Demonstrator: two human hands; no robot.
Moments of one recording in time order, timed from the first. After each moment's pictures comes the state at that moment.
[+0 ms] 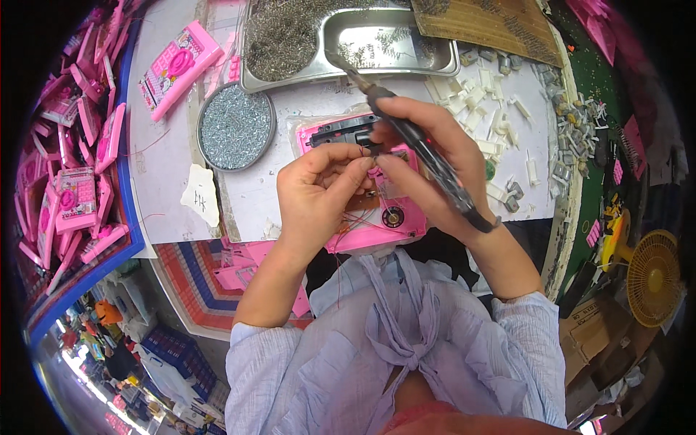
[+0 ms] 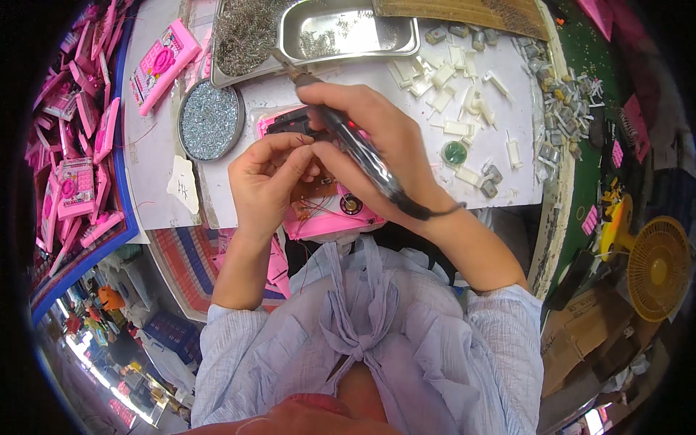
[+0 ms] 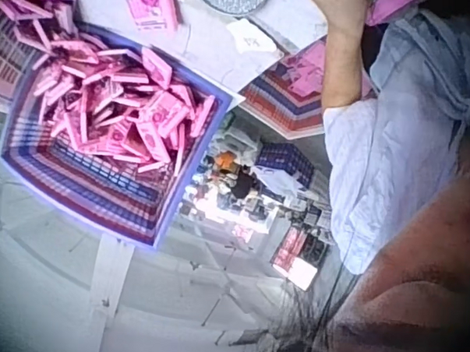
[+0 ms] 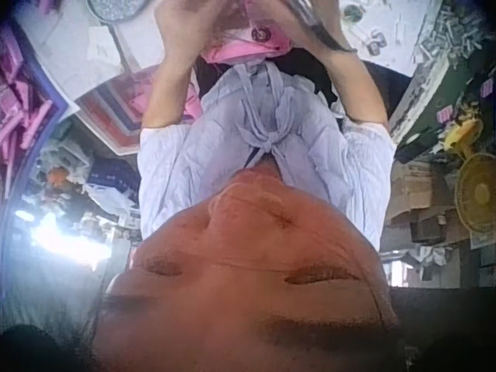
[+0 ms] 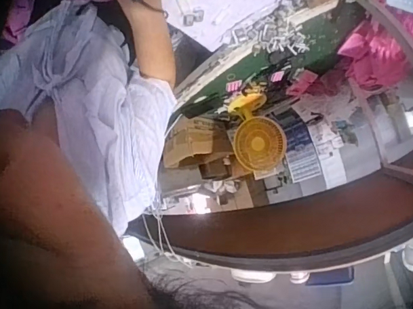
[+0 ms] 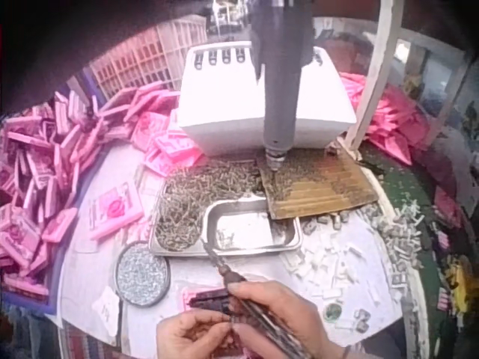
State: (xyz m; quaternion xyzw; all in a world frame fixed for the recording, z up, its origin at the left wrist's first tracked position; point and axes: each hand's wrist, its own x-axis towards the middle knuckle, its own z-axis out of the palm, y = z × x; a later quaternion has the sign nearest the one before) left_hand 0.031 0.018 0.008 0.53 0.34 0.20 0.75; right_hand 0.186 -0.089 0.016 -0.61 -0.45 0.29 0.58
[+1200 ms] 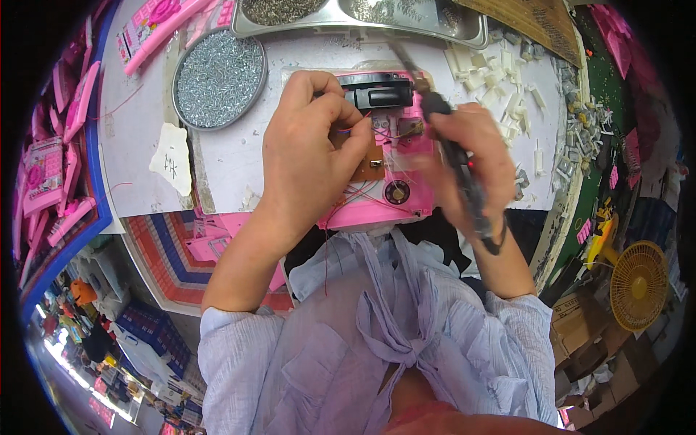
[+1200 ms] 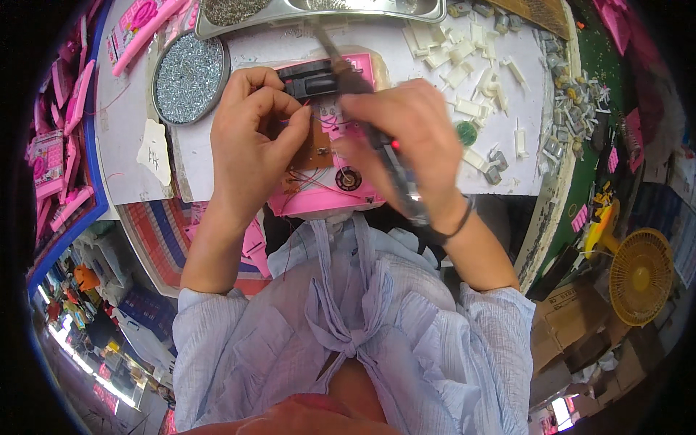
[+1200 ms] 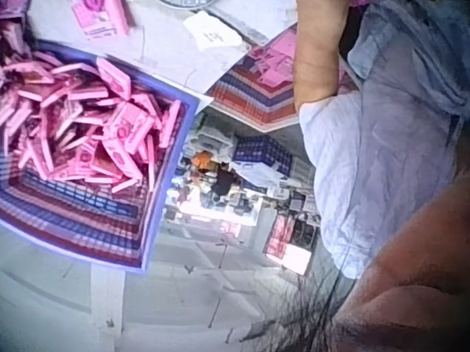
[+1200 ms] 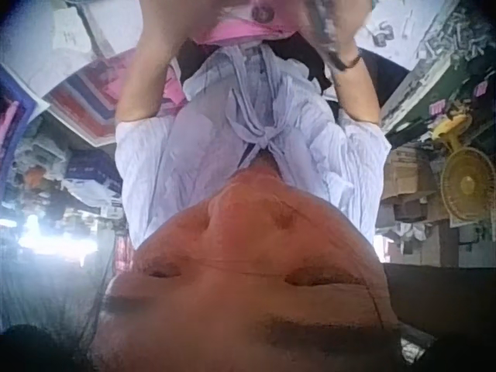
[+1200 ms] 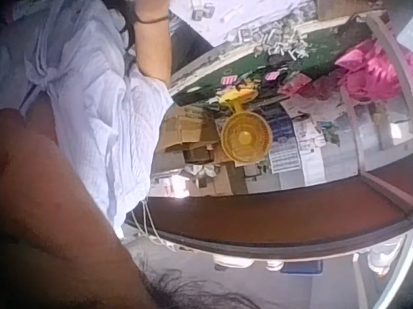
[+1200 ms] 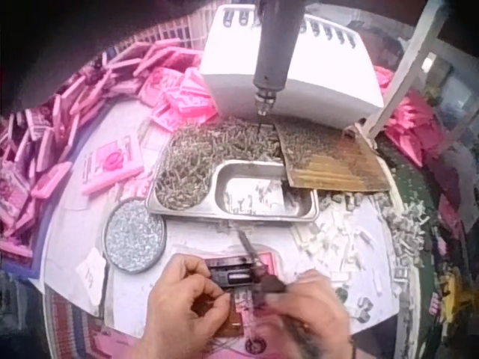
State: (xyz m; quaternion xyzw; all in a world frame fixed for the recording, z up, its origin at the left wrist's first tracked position) left_hand 0.029 0.035 -0.005 0.84 0.27 0.24 0.39; right_hand 0.185 -0.110 -0.011 -0.63 -0.58 0.03 0.50
